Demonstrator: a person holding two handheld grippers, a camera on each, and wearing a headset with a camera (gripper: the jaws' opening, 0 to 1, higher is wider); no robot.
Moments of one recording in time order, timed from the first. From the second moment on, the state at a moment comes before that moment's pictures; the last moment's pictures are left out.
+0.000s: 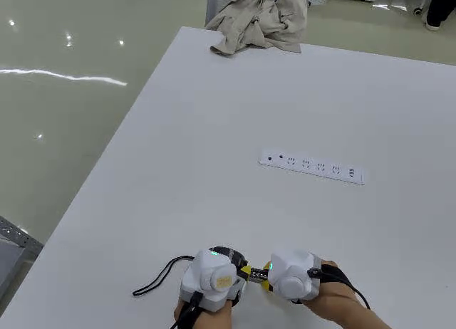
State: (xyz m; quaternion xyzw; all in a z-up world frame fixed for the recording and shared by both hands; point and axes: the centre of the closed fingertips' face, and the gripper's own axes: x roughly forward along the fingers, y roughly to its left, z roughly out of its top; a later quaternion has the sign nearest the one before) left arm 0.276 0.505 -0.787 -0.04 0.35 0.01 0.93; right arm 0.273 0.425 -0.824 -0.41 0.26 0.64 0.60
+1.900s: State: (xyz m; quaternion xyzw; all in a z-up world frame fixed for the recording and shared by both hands) left arm 0.274 0.504 -0.789 -0.03 0.36 0.00 0.93; right arm 0.266 0.455 -0.823 -0.38 0.25 0.66 0.60
